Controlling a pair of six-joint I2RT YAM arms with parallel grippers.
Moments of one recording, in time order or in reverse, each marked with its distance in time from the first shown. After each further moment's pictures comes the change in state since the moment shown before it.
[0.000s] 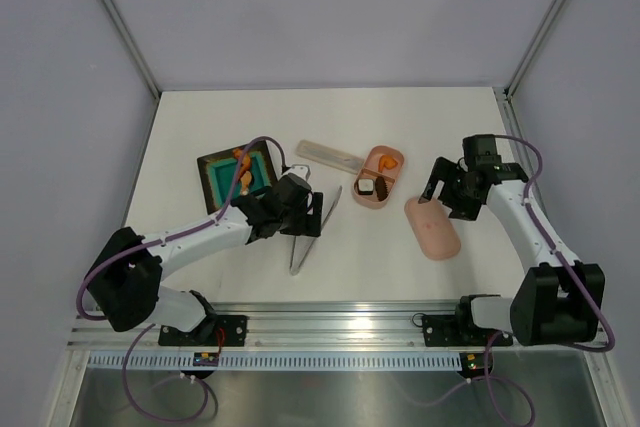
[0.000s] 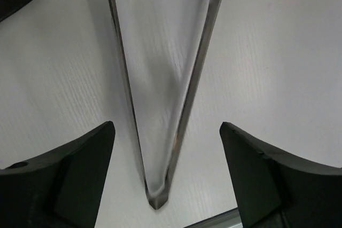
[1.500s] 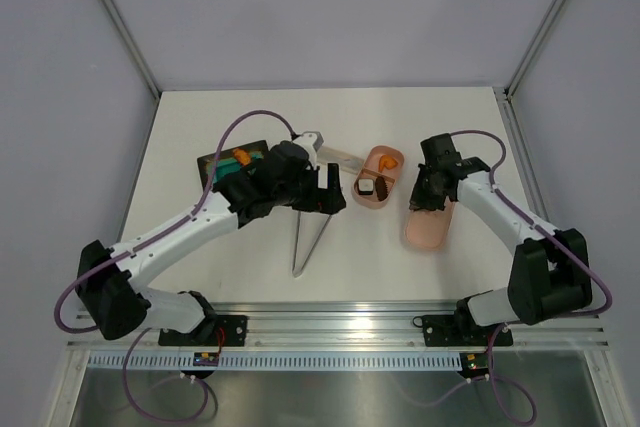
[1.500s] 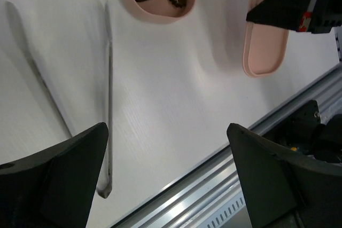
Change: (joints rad) left arm -0.010 -0.076 0.301 -0.136 0.177 0.013; right arm 0.244 0.172 0.022 0.094 0.187 0.113
